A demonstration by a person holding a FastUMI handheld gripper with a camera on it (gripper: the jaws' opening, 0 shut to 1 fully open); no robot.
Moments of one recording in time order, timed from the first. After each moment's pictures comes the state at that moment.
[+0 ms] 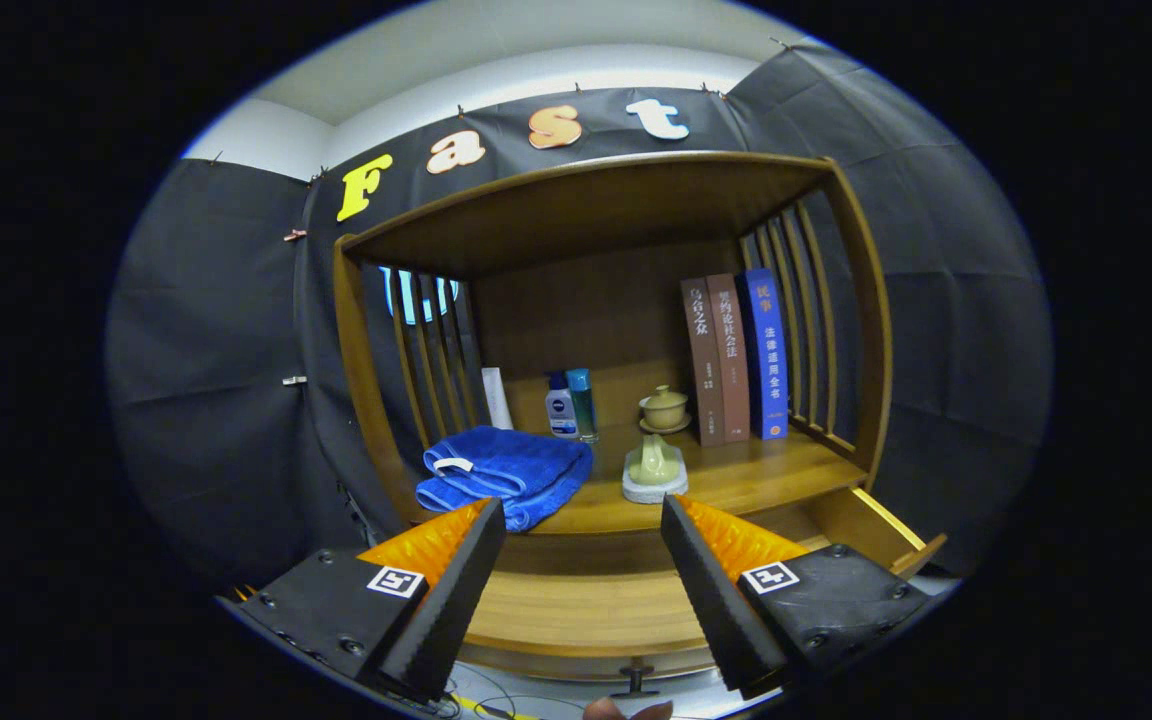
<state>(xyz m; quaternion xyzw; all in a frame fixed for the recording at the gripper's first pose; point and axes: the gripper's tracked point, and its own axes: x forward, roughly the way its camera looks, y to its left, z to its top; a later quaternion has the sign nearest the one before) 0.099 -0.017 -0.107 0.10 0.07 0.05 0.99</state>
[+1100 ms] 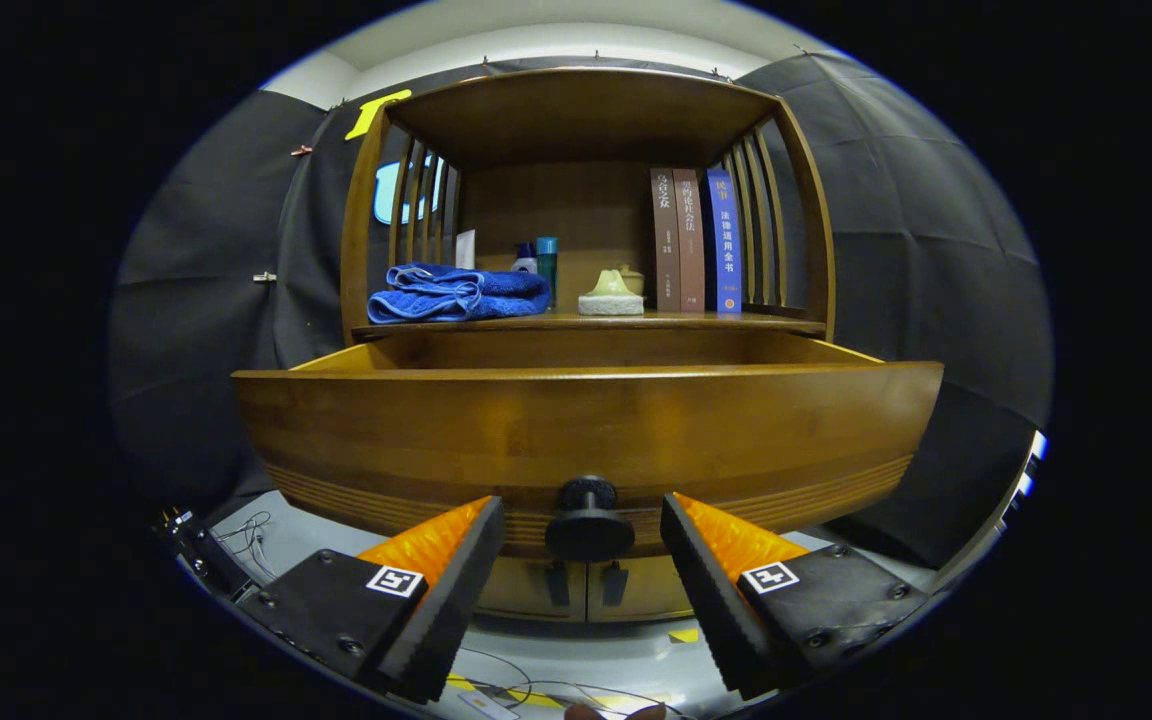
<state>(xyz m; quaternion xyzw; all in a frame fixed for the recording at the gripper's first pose) 0.046 -0.014 -0.296 0.03 0.13 0.01 0.99</state>
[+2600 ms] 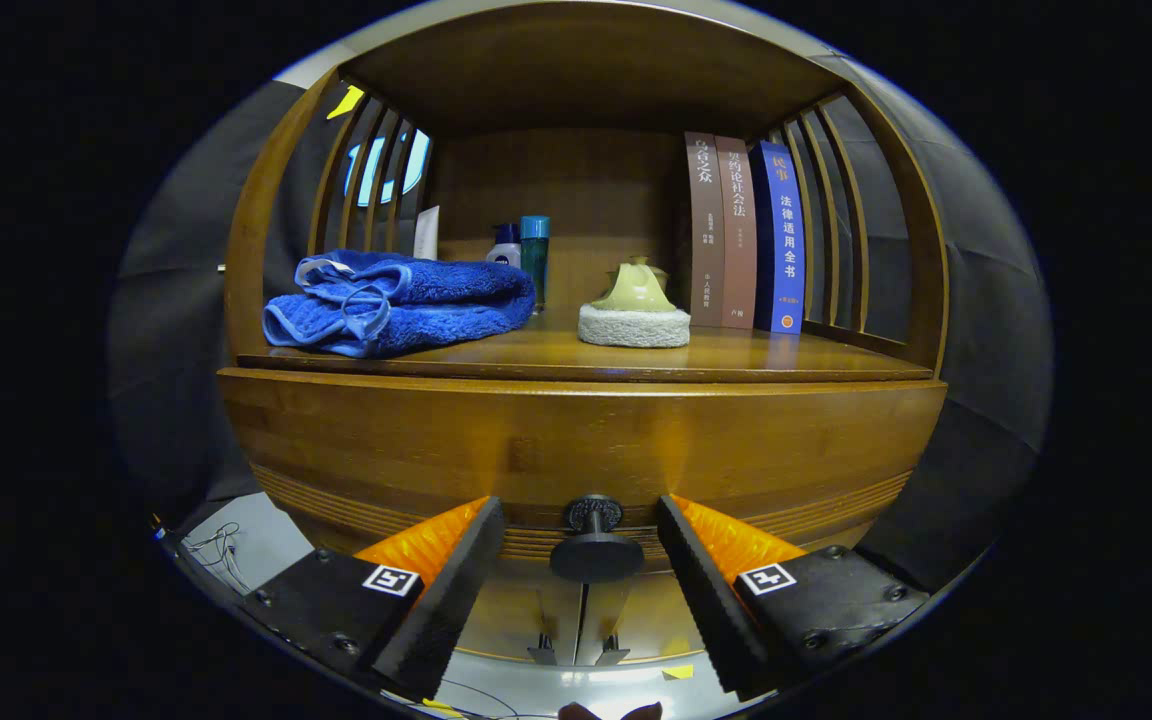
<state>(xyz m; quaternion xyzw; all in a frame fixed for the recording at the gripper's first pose) 0.202 -0.009 -0.303 0.01 0.15 0.00 0.99</state>
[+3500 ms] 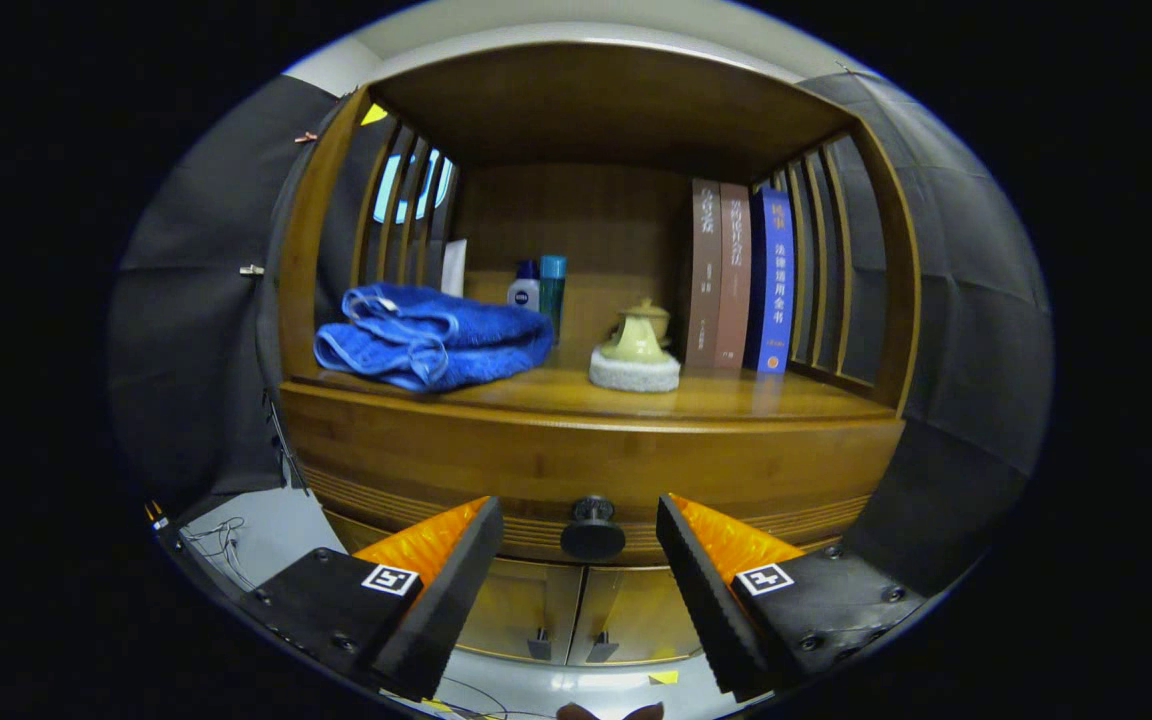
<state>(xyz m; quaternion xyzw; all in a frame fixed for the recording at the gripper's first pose) 0.148 -0.007 -0.236 0.00 0.11 0.01 0.99</state>
